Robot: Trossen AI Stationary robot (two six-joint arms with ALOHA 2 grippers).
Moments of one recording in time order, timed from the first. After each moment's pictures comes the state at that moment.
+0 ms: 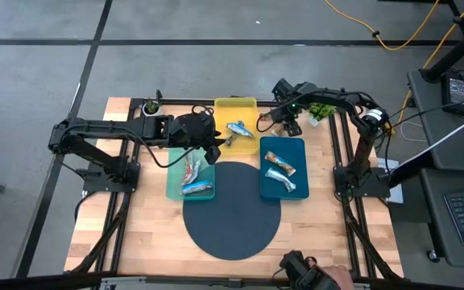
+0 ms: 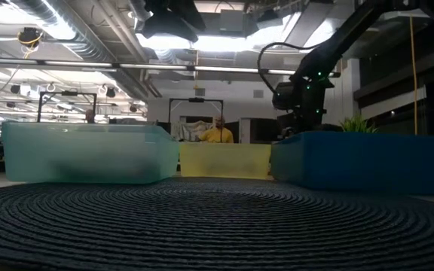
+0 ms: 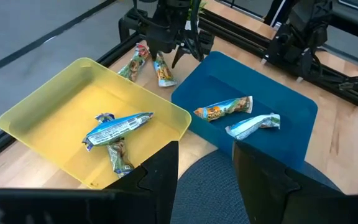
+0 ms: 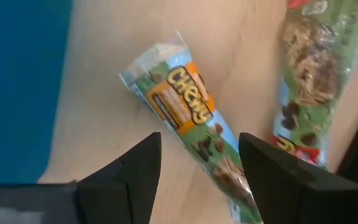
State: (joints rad) left arm 0.07 1.34 1.24 -0.53 -0.30 -0.43; right arm -0.80 1.87 1.24 -0.80 -0.09 -1.07
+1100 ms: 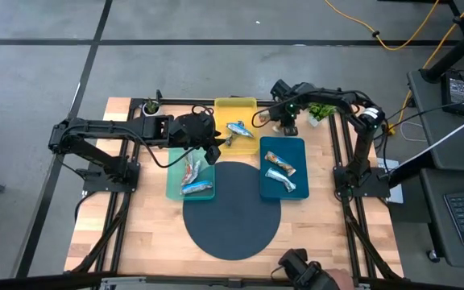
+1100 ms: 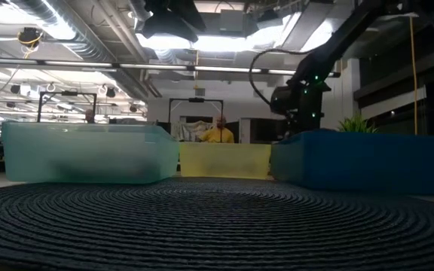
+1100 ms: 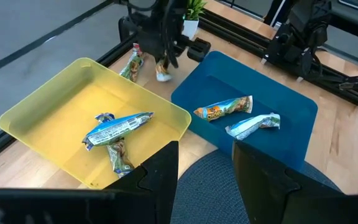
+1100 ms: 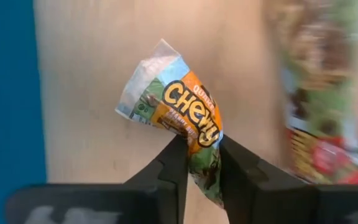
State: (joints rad) left arm 0.07 1.34 1.24 -0.53 -0.30 -0.43; right arm -0.80 1.92 1.25 -0.79 -0.07 -0.90
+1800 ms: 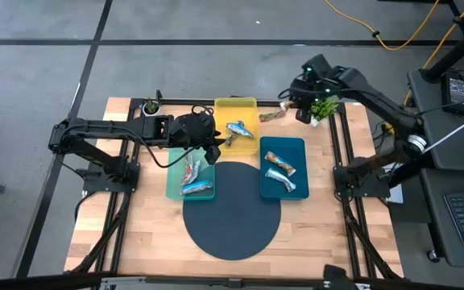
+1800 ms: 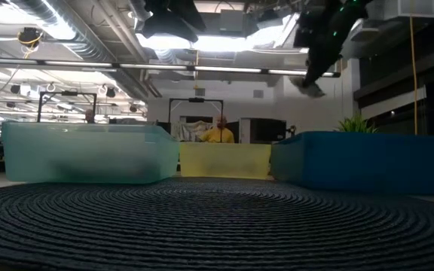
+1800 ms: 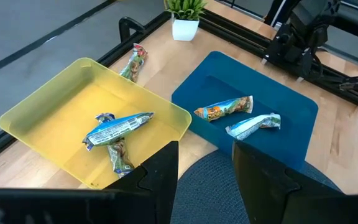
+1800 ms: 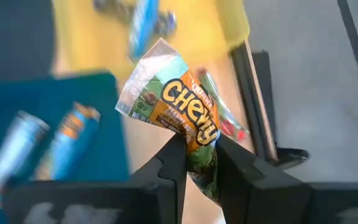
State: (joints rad) left arm 0.07 1.34 1.24 -0.53 -0.30 -0.43; right arm -0.81 1.43 1.40 -1.02 -0.20 -0.59
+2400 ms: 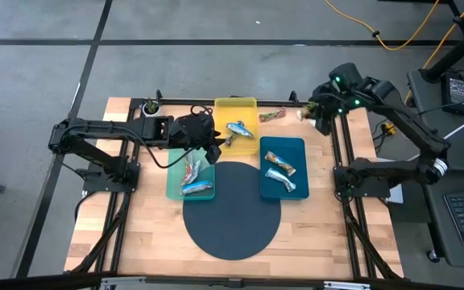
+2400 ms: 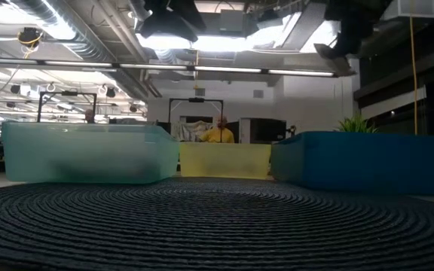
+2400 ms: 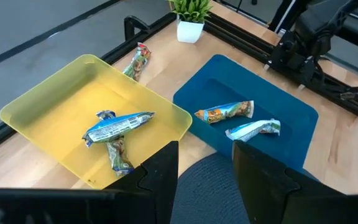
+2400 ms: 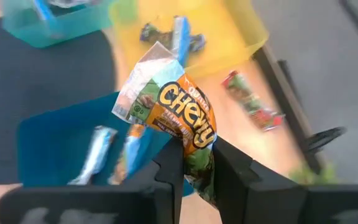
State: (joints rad) left arm 0.06 1.34 1.24 -0.53 -0.32 -0.48; right arm -0.81 1.14 1.33 -1.15 -0.33 -0.40
